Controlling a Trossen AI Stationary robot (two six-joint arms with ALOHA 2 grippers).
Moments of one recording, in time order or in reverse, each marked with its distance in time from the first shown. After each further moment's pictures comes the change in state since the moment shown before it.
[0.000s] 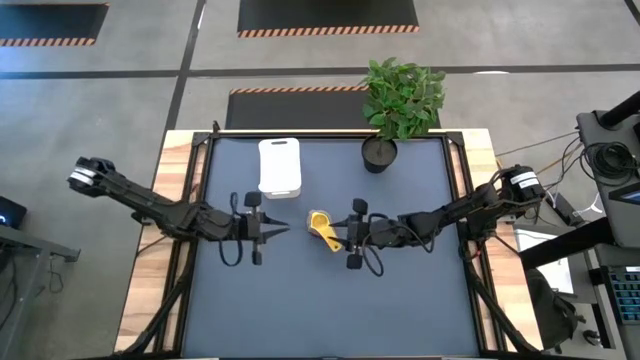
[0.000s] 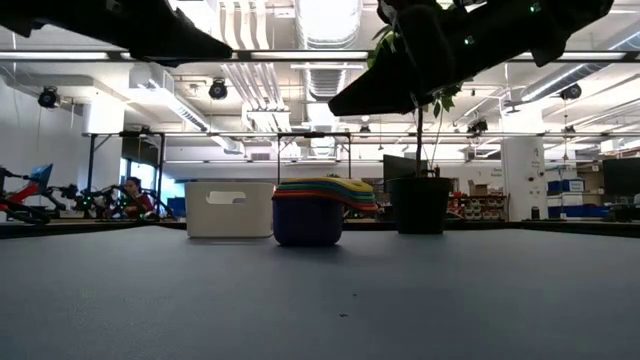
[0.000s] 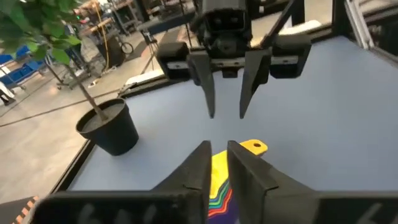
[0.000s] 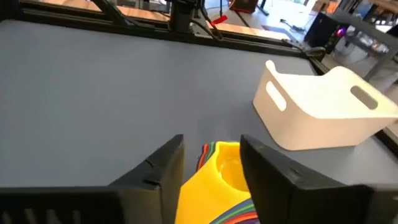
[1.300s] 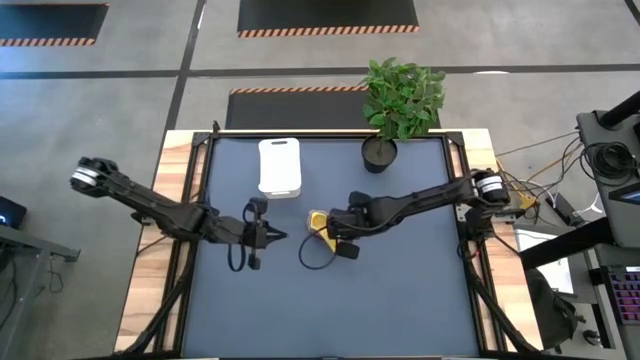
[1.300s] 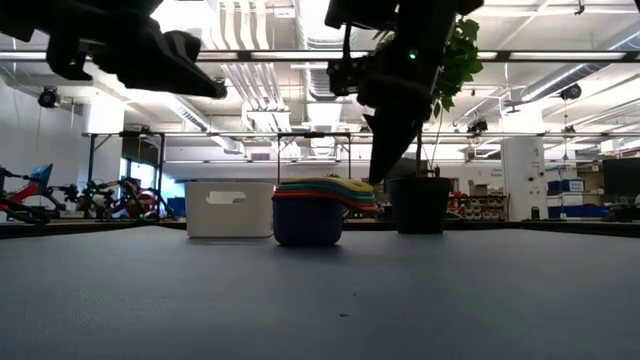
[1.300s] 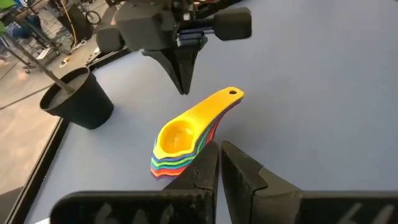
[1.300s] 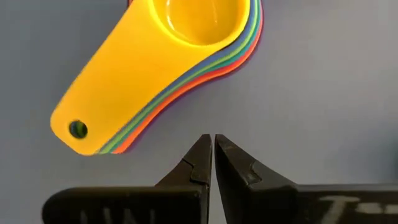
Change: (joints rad) left arm -0.002 0.050 0.030 -0.197 0.068 0.021; right arm -0.114 0.253 0.615 -1.254 -0.114 0.350
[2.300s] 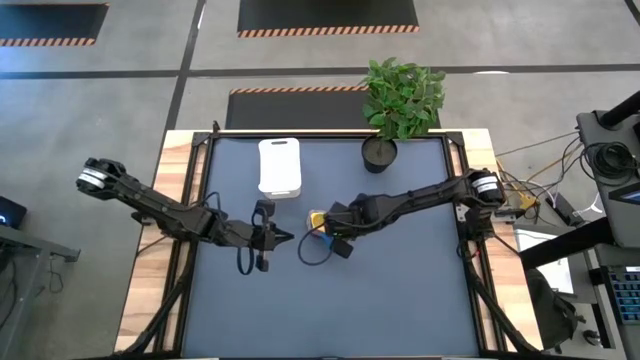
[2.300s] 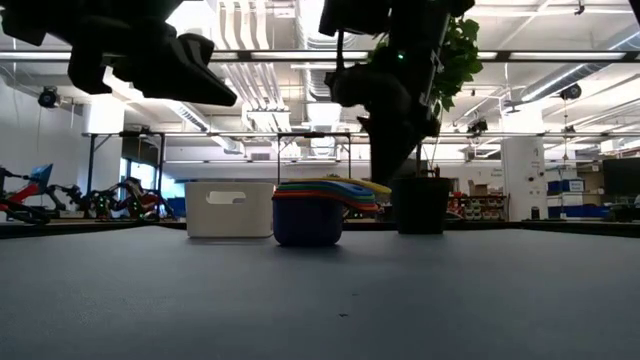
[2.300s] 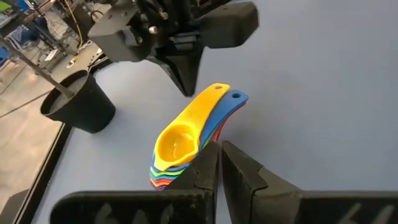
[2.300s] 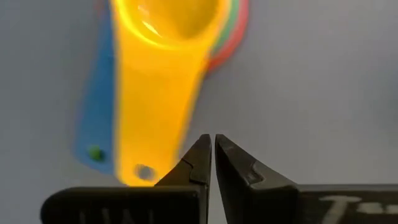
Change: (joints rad) left arm 0.006 0.116 0.030 0.075 -0.026 0.032; right arm -0.020 0.033 0.042 -0.059 -0.062 0.284
